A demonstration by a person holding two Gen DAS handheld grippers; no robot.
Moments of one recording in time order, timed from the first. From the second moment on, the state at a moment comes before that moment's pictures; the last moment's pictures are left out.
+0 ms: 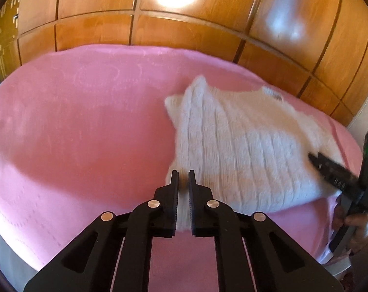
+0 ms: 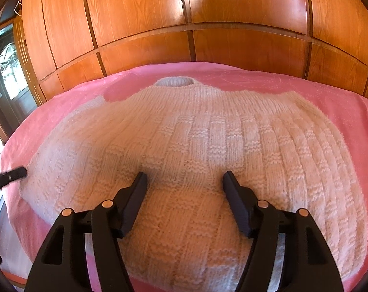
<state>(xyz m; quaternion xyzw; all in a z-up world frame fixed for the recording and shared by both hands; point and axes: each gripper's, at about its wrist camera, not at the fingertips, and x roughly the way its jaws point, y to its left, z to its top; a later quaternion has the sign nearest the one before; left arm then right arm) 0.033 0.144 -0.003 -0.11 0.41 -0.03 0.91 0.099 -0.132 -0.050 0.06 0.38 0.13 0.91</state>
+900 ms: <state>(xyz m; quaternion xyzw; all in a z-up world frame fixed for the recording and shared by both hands) 0.130 0.145 0.012 -0.16 0.38 -0.03 0.91 0.098 -0.128 -0.052 0.06 0.38 0.13 0.92</state>
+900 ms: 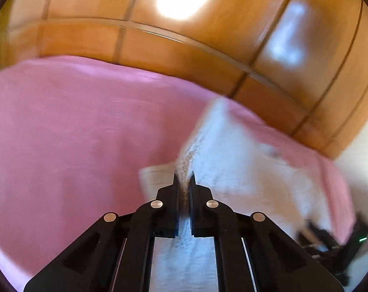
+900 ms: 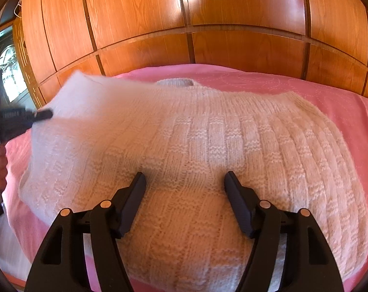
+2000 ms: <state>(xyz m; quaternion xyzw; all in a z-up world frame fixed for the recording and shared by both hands) 0.075 0.018 0.001 0.02 0.39 -0.10 0.92 0.121 -0.271 -0.037 0.12 0.43 -0.02 0.90</state>
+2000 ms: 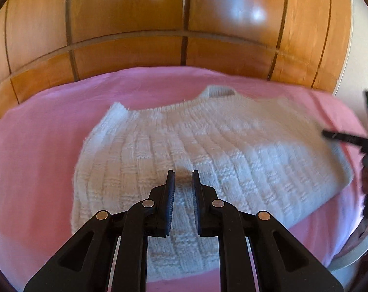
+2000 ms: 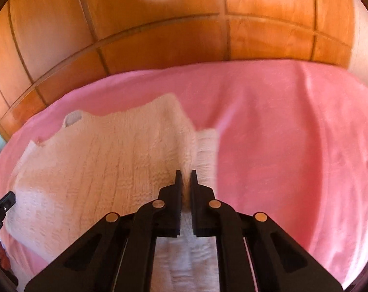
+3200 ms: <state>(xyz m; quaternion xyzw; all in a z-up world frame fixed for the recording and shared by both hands) 0.064 -0.016 0.004 -0.01 0.39 -0.10 0.92 0.061 -0.302 -0.075 0.39 0.44 0.12 0.80</state>
